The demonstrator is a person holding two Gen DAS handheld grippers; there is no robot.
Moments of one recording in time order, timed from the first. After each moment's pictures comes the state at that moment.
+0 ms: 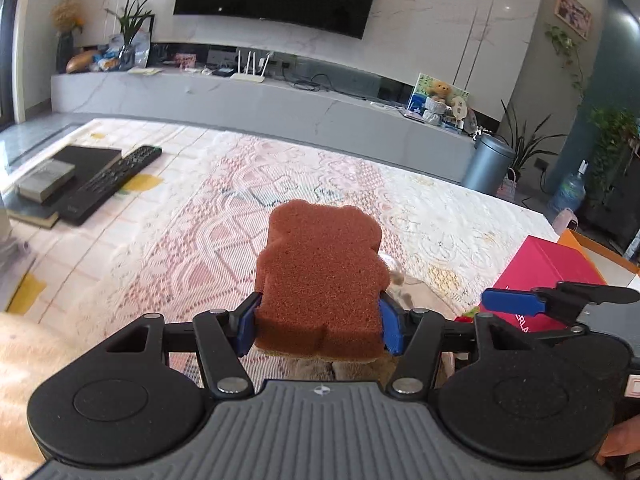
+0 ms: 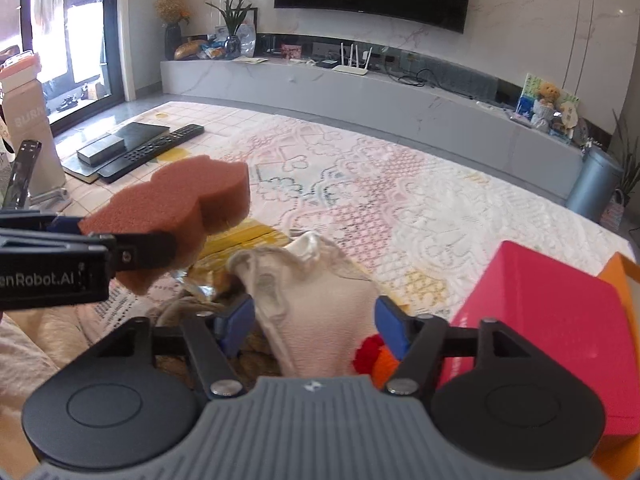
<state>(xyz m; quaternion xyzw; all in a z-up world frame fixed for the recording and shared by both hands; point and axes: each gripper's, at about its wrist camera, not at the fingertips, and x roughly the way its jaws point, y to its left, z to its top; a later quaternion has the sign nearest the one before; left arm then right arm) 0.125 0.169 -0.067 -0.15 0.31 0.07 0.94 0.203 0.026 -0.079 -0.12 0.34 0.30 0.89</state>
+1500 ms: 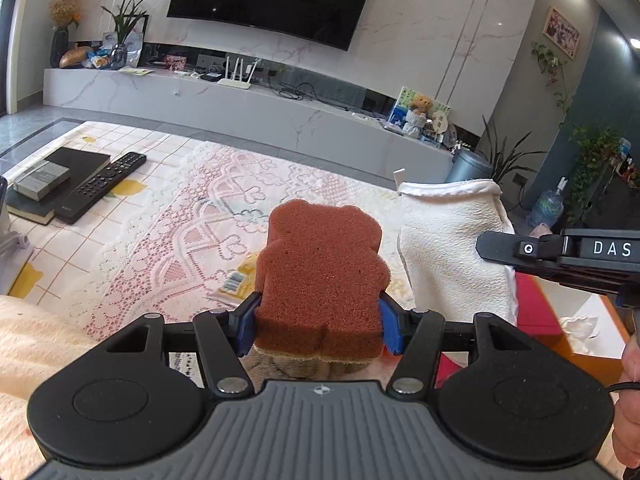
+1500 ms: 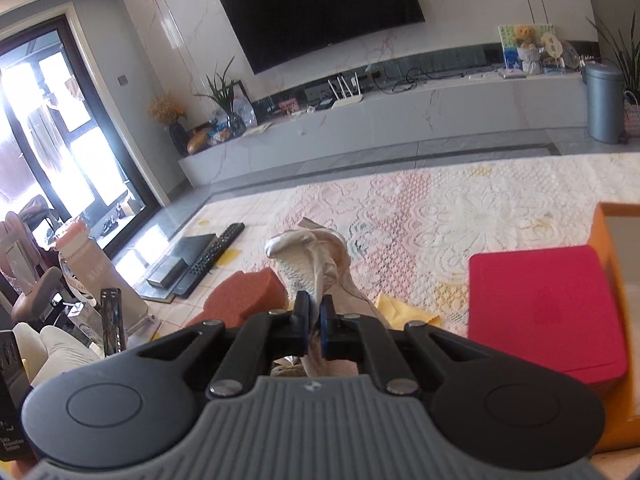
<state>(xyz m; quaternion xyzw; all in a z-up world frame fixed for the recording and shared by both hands) 0.095 0.137 -0.024 -0.17 0.29 0.04 0.94 0.182 -0.059 0.009 0.09 0.33 0.32 0.88</state>
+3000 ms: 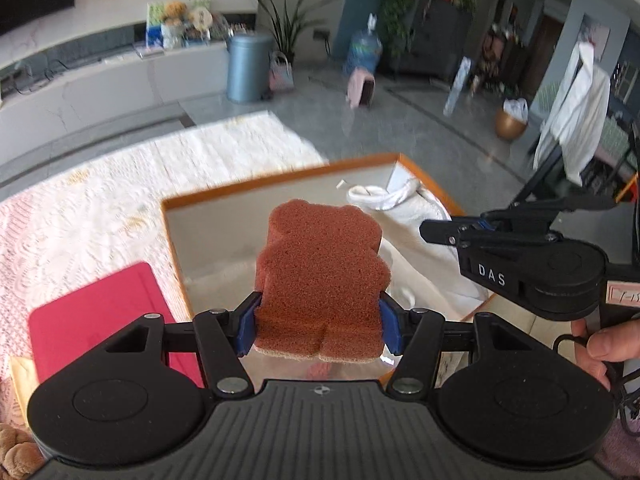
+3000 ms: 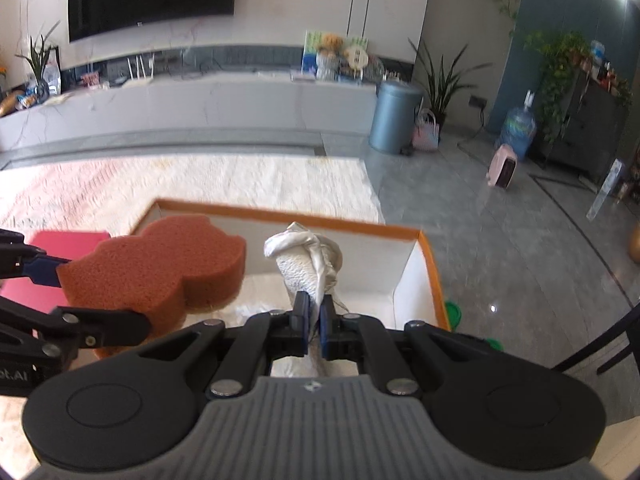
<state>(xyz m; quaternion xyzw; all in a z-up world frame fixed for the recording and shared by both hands) 0.258 -0.148 -0.022 0.01 0.41 -0.25 0.88 0.248 -0.327 -0.010 -0.06 0.37 0.04 0.92</state>
